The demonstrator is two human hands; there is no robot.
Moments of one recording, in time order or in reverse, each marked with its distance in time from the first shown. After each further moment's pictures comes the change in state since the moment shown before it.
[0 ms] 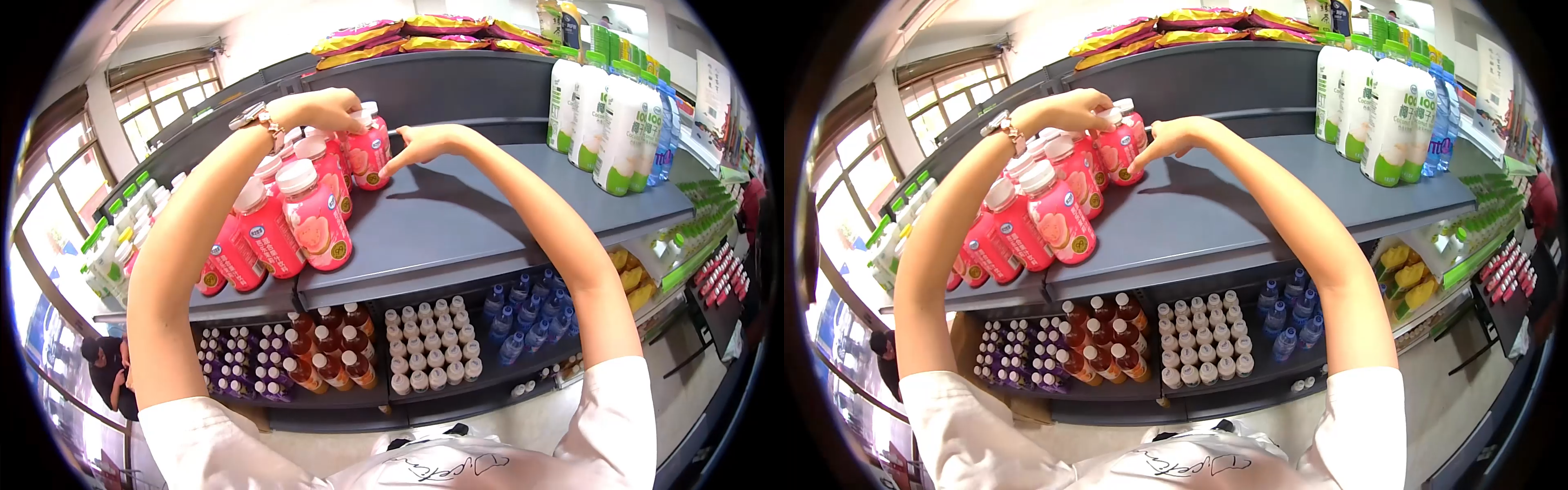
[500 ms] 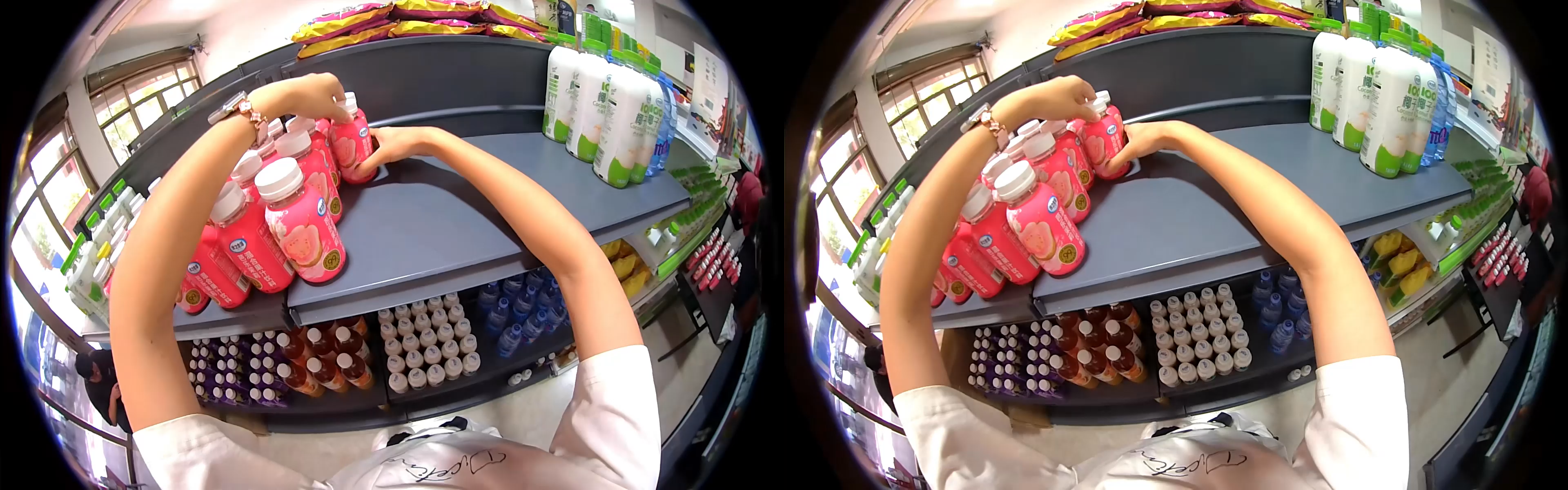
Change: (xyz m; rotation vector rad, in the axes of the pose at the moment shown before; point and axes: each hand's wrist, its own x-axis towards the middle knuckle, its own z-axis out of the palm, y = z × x) left_hand 0.017 -0.018 0.005 0.084 0.069 -0.041; right_hand 0.064 0.021 0.032 0.404 -0.119 -0.399
